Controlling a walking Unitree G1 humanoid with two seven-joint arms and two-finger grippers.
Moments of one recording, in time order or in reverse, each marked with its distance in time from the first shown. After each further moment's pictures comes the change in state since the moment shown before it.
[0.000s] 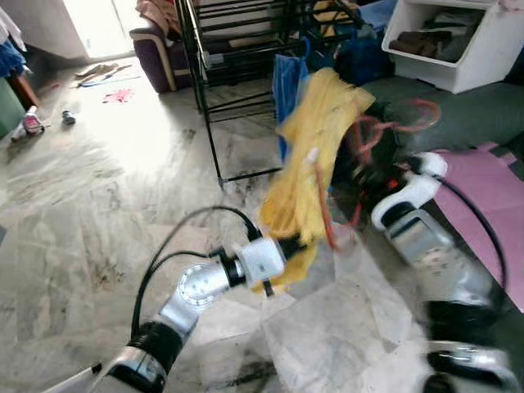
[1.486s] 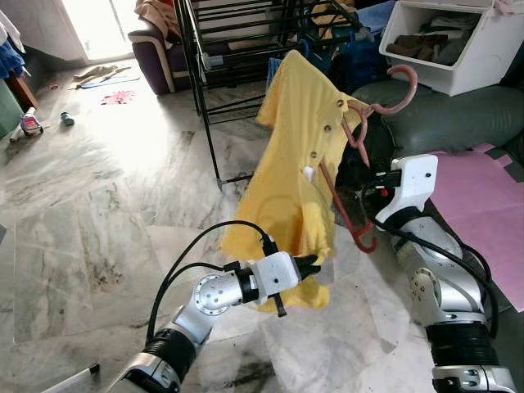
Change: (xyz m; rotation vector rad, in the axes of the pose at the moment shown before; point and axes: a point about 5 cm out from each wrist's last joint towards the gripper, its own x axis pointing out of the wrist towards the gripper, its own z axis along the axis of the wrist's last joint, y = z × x) left arm 0.015 -0.019 -0.002 -0.121 0.004 -0.073; right arm -0.011 0.011 0.007 -0.577 -0.270 -0.004
